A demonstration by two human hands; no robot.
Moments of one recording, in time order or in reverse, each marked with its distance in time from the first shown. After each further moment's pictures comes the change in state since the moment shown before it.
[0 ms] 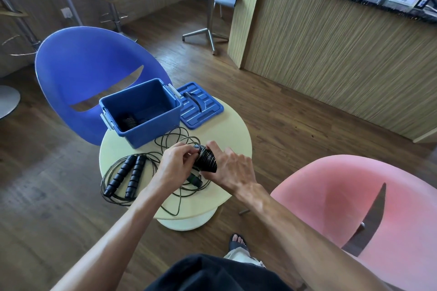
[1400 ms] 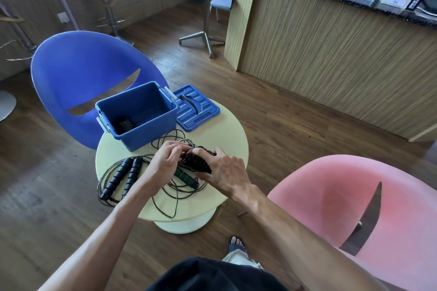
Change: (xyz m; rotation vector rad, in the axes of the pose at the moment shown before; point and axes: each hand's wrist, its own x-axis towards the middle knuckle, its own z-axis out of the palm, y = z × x) left_hand 0.004 -0.010 -0.011 -0.368 -0.117 -0.231; right_hand 0.001 0.004 0.007 -0.011 -0.007 -0.094
